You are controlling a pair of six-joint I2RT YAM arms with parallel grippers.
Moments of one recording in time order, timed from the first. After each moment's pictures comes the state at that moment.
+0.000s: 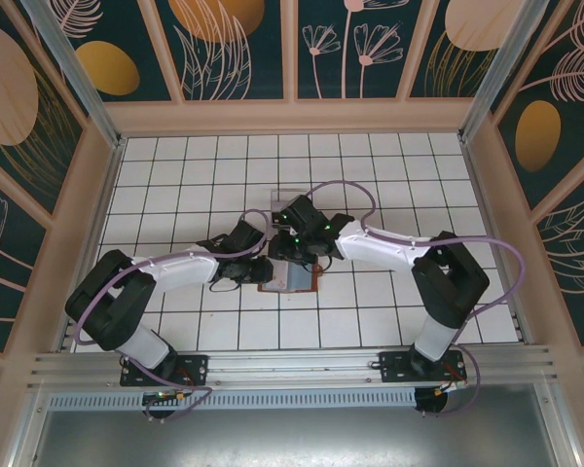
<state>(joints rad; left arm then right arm) -0.69 1.57 0.74 -0.29 0.16 -0.64 0.86 1.72 1.14 -0.39 -0.23 0.92</state>
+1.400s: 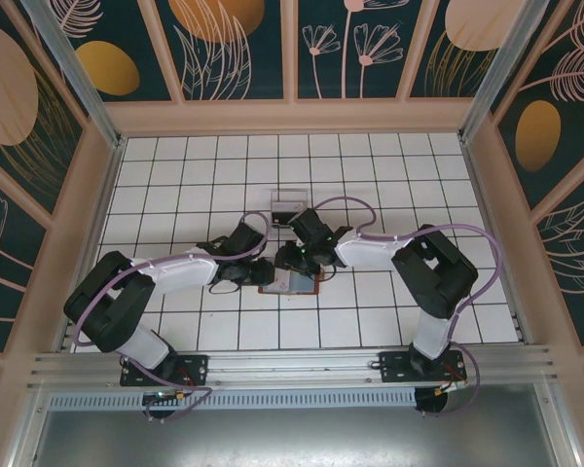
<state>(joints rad) -0.69 1.56 0.73 -0.28 0.17 -0.64 0.83 1.79 0.99 -0.22 -0.28 0.94</state>
